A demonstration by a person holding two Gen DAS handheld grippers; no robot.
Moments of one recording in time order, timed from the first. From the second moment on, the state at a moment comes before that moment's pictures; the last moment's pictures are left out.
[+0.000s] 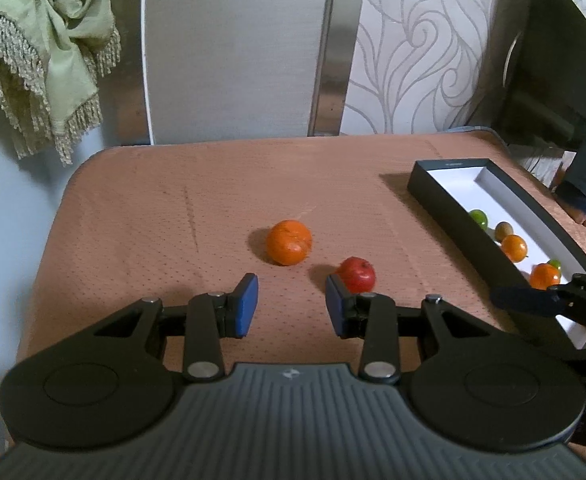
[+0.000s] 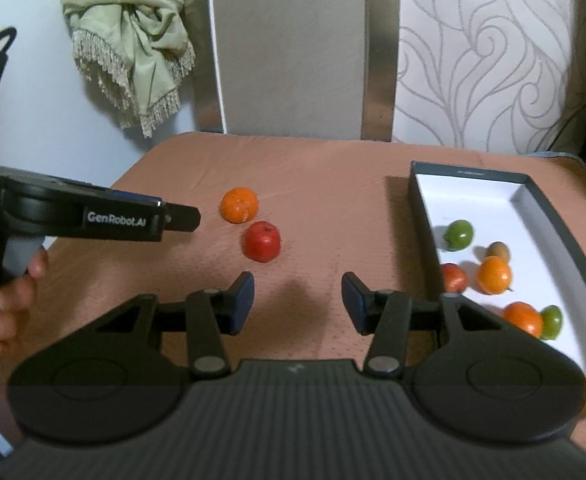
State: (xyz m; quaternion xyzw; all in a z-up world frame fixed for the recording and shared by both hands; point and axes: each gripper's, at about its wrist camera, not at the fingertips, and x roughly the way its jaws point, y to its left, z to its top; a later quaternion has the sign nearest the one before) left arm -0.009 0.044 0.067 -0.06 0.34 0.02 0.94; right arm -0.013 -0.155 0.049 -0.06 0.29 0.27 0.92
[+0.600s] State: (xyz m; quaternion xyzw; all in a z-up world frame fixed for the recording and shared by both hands) left arm -0.014 0.085 0.063 -0.05 0.34 0.02 0.94; right arm 0.035 -0.089 0.014 -0.07 0.31 0.27 0.91
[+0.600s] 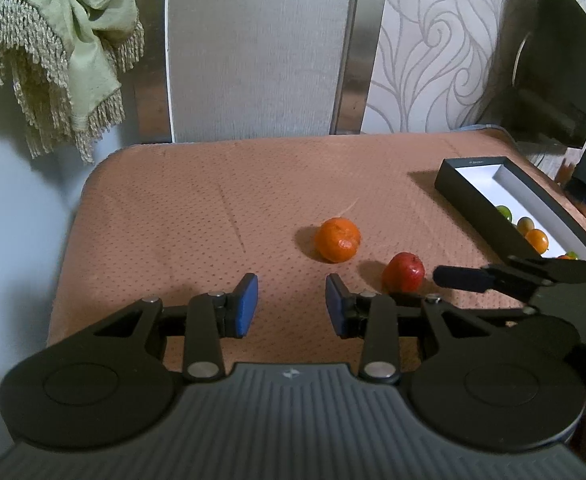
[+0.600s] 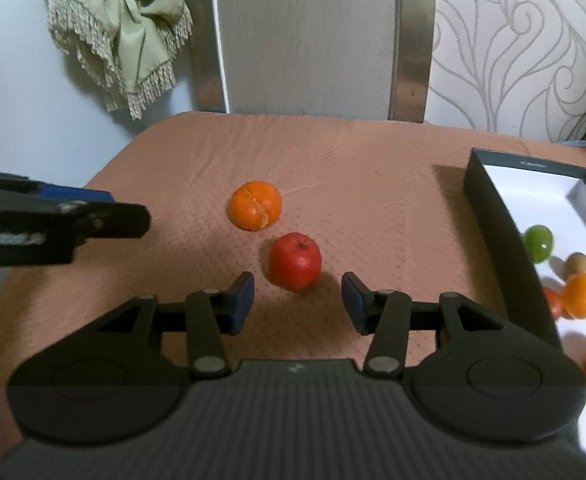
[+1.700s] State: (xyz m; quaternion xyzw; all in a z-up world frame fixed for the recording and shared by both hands) left arm 0.079 0.046 0.019 -0.01 0.36 -0.02 0.93; right arm -0.030 -0.167 0.064 -0.05 0.30 0.24 0.92
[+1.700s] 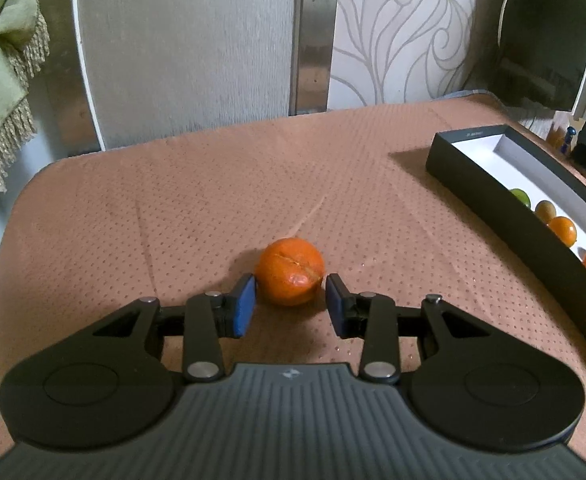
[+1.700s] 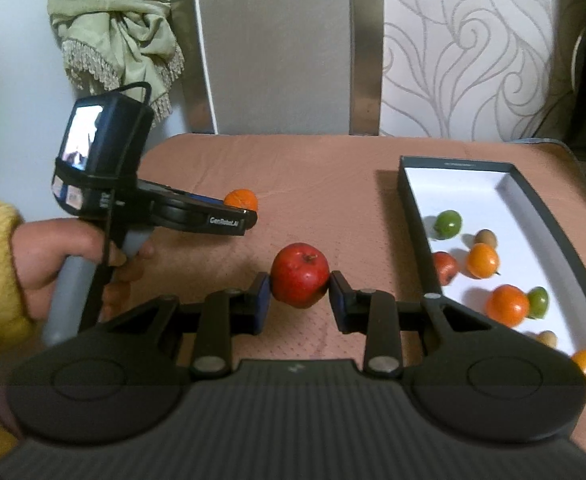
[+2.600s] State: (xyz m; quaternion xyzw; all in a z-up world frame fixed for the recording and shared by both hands) left arm 0.063 0.025 0.047 -0.02 0.34 0.01 0.94; right arm -0.034 -0.226 0.070 -0.01 0.29 0.22 0.93
